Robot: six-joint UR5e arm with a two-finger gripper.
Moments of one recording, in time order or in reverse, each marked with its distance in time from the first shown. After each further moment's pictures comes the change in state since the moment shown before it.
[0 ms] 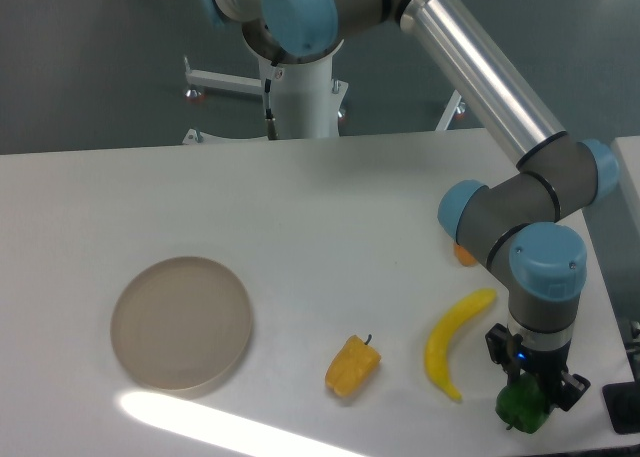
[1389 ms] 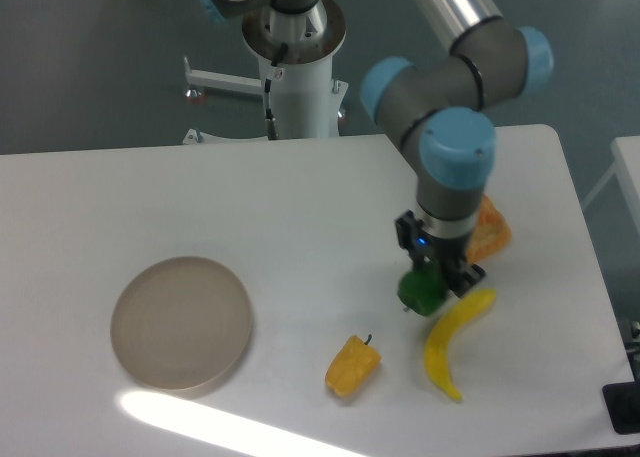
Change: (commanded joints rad) arm -0.074 0.554 -0.704 -0.127 -0.089 -0.050
